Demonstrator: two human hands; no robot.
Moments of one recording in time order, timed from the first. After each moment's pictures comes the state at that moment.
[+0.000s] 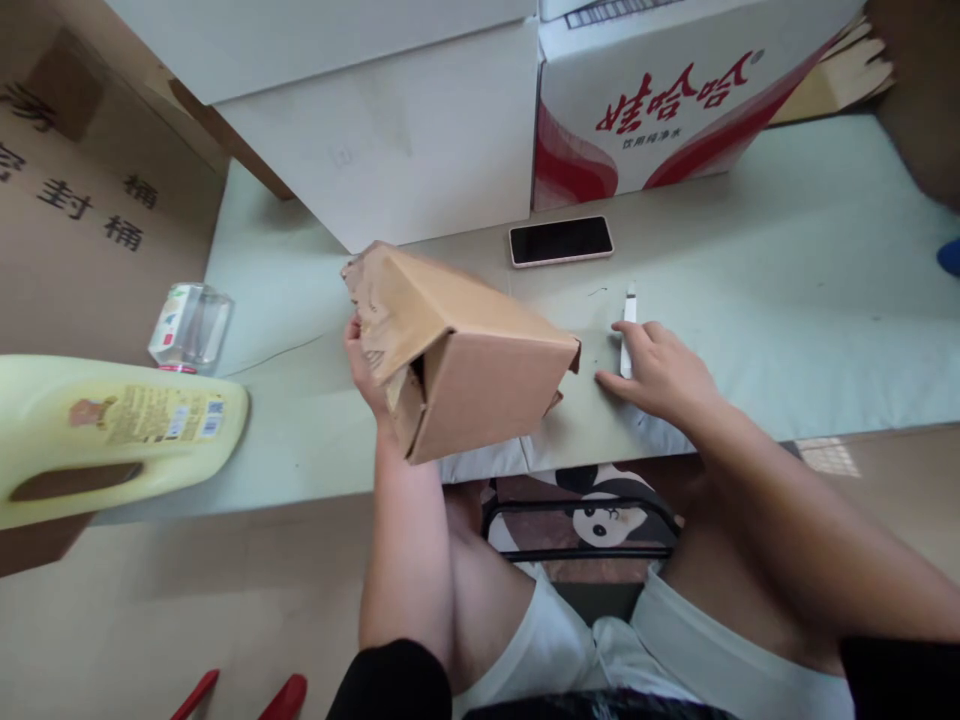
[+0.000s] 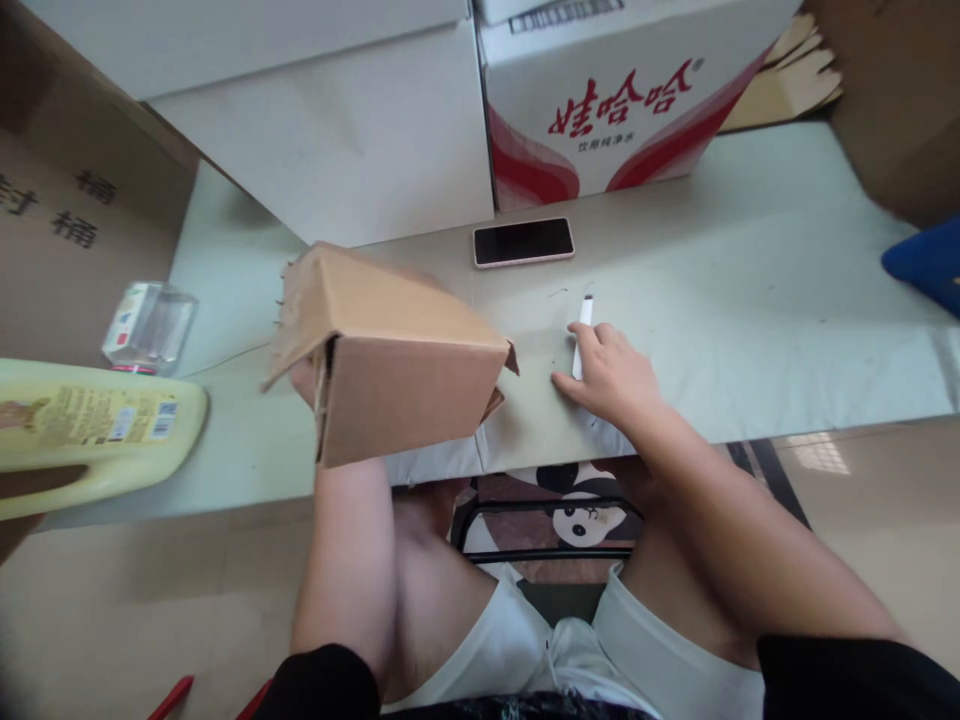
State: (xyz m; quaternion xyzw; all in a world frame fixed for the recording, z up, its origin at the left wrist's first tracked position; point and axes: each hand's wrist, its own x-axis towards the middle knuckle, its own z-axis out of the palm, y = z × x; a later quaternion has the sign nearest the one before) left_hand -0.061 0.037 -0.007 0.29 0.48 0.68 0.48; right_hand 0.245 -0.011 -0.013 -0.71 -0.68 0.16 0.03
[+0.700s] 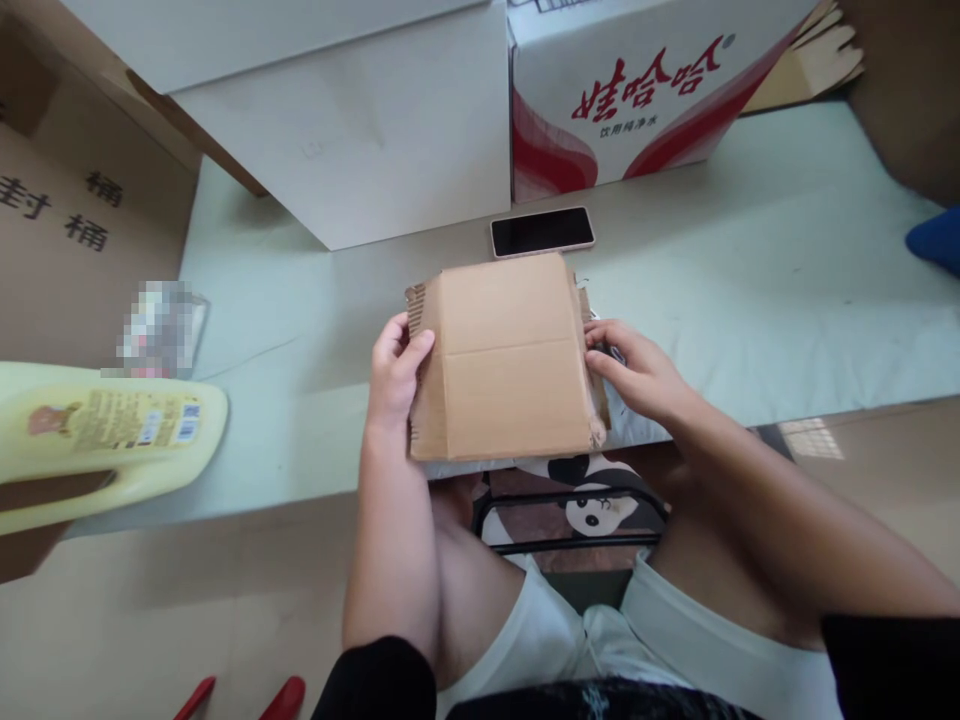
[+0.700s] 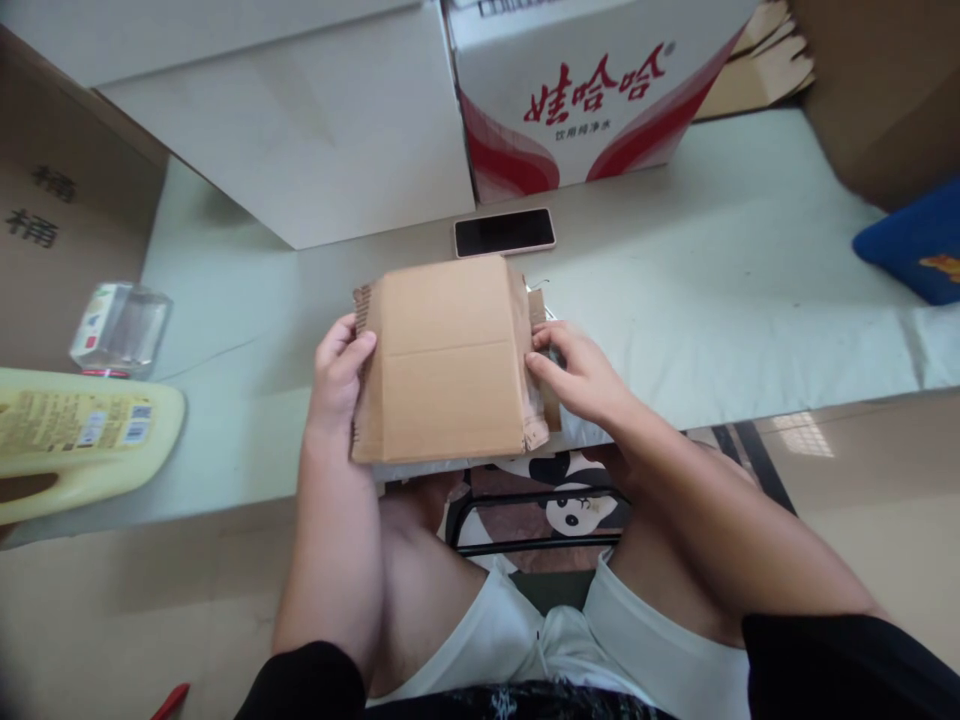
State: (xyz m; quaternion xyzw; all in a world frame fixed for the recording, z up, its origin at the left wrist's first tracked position) left_hand -0.056 0.027 -0.011 0.43 0.51 0.54 0.52; right_hand 0.243 -0.019 -0.020 -0.57 -0.65 0.36 0.36
